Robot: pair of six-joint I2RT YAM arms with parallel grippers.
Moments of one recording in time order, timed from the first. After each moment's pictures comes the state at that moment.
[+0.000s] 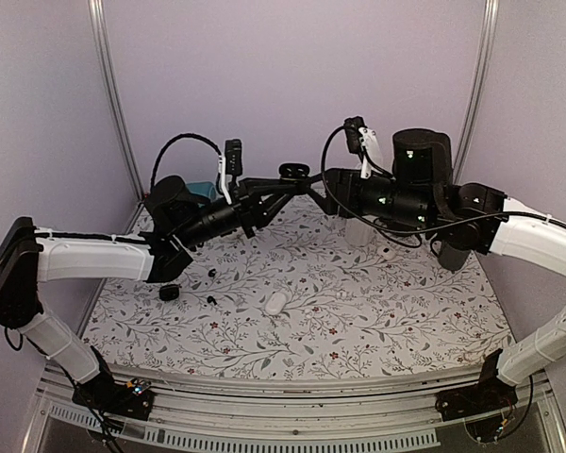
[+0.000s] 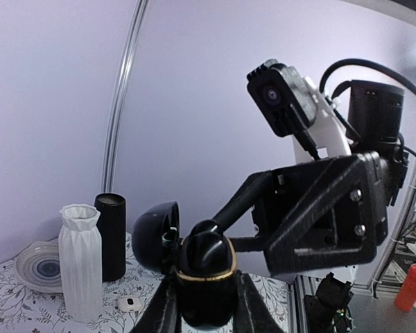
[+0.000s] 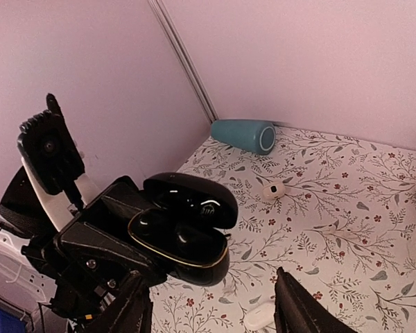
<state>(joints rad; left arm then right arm) -0.81 1.55 0.93 0.93 0.40 -0.34 1.00 1.38 1.34 -0.20 0.17 0.45</state>
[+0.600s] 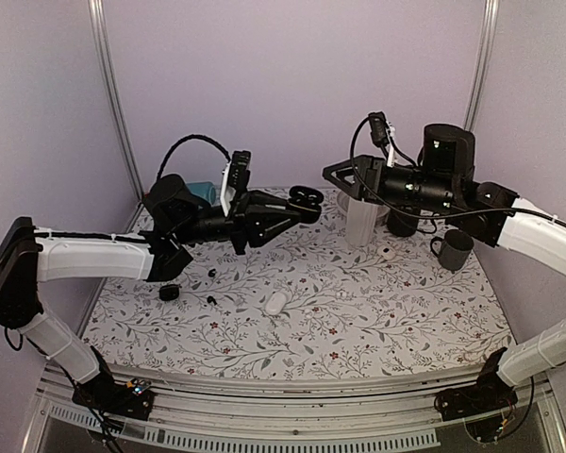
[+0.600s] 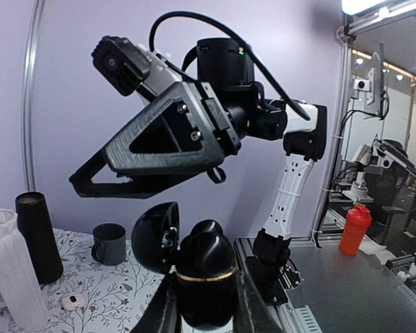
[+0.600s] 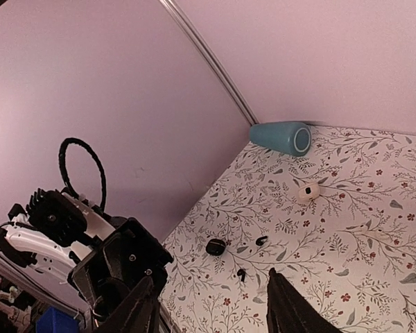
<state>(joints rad) -0.80 1.55 0.93 0.94 0.75 -0.33 0.78 1.29 1.24 -0.09 -0.21 0.57</state>
